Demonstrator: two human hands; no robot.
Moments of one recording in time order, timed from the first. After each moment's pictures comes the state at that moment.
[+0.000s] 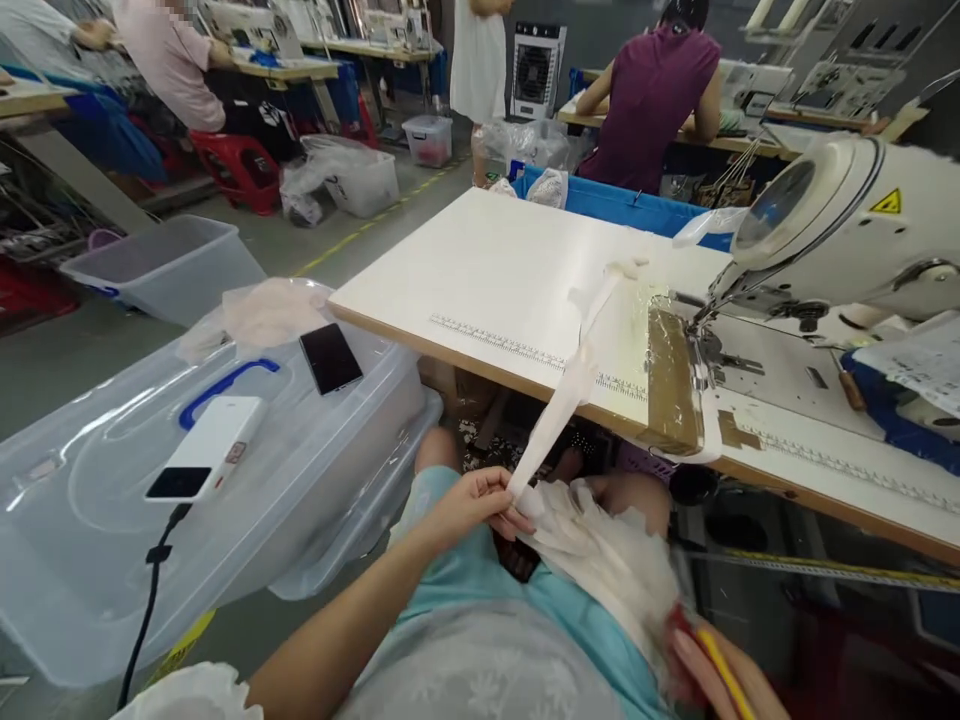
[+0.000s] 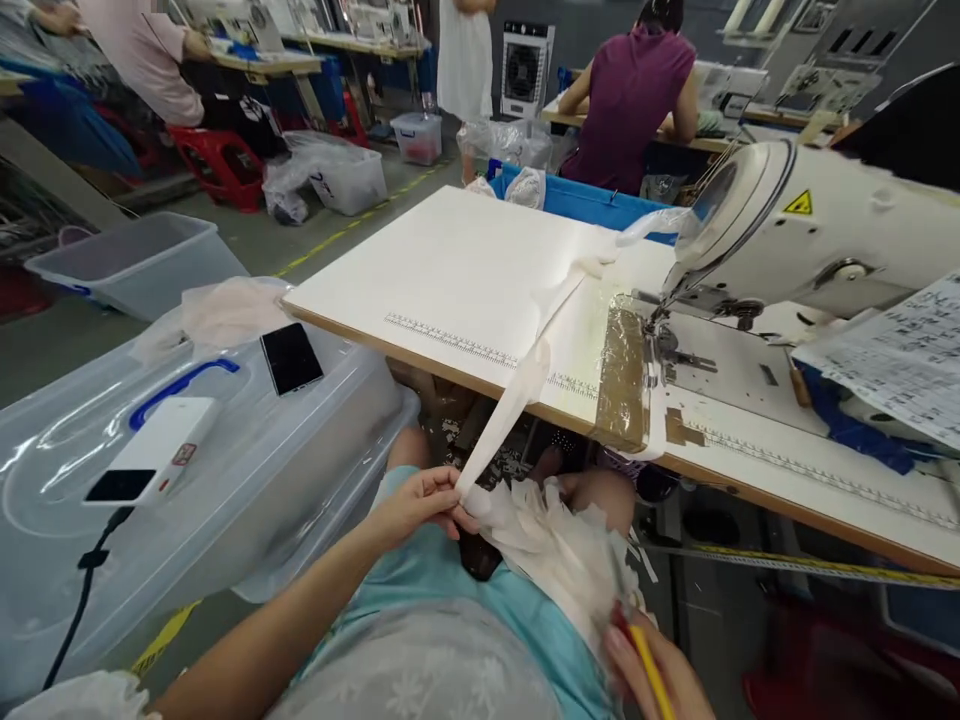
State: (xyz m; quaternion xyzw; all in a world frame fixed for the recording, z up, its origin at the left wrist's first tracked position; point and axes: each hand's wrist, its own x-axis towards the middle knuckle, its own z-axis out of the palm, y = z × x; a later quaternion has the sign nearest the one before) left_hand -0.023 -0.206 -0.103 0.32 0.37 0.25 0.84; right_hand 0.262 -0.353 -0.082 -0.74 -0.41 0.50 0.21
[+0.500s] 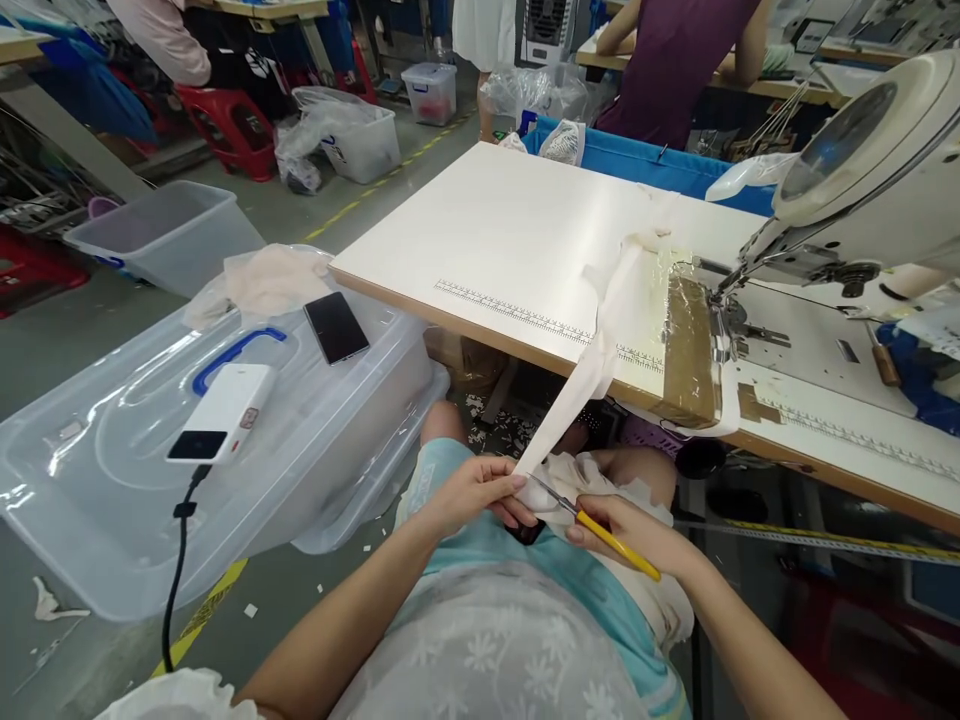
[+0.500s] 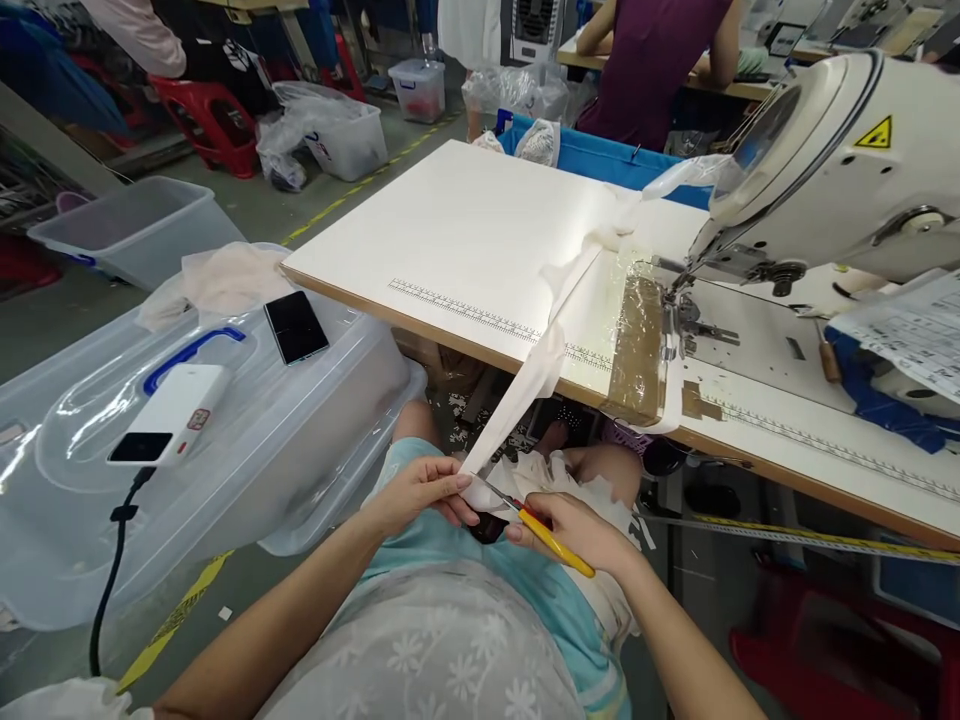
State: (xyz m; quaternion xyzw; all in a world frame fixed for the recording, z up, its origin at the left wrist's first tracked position) left_hand -0.031 -0.225 -0.097 0.29 0.39 0.22 0.85; right_hand 0.221 -0.243 -0.068 -0.49 -0.66 0.57 -0.02
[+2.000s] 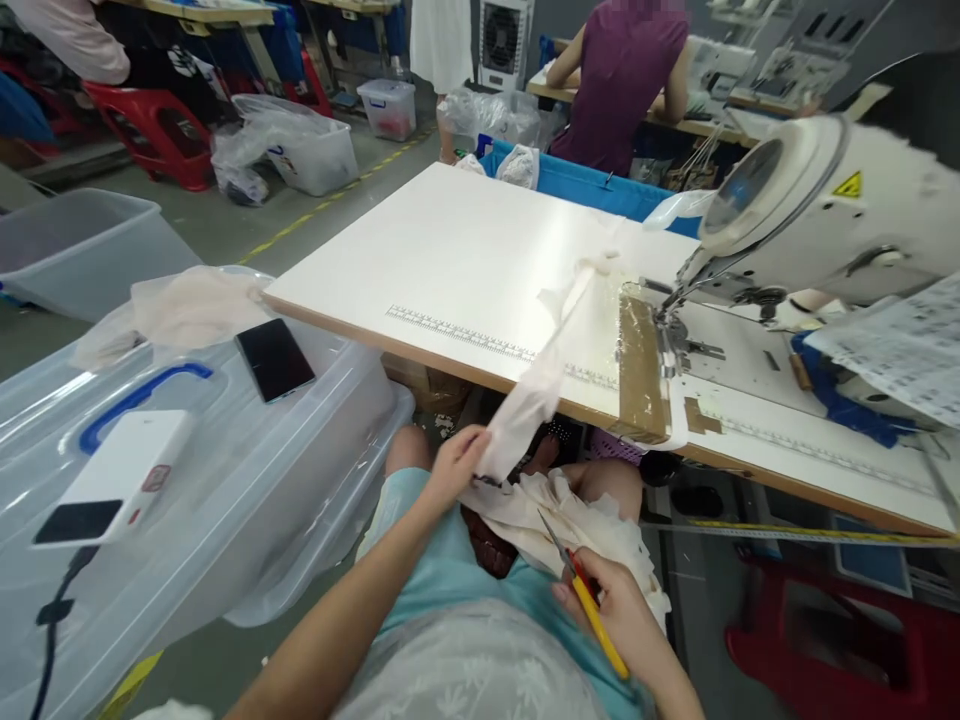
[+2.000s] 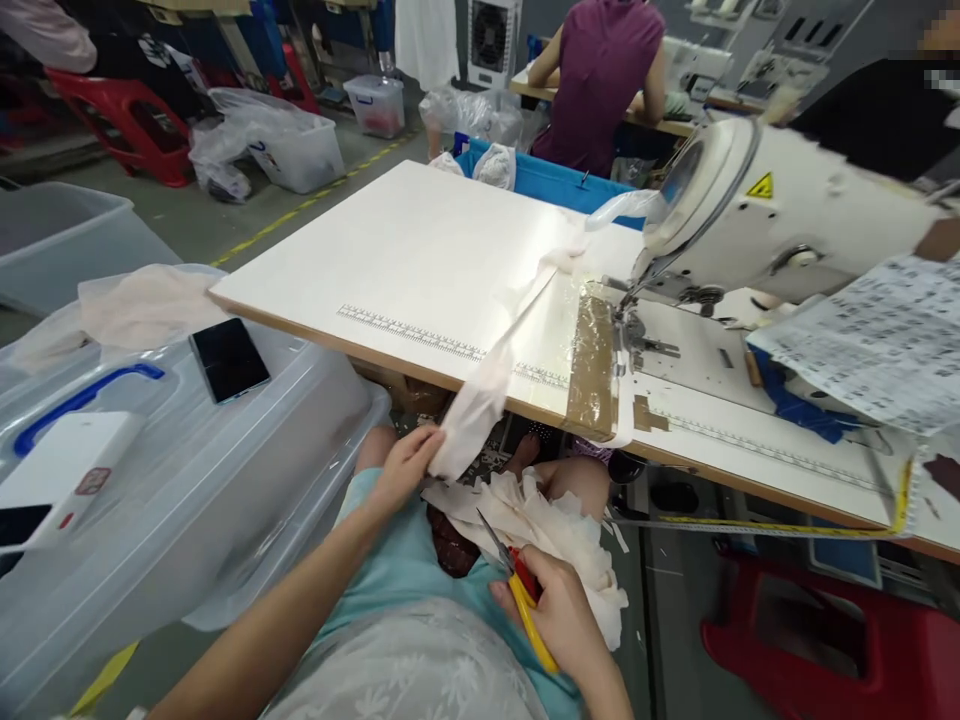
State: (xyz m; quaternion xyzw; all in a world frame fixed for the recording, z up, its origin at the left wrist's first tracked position) left_hand 0.001 -0.161 -0.152 0.48 0.58 0.33 0.57; right_hand 0.228 -0.314 -0.088 -0.65 -0.60 0.46 0.12
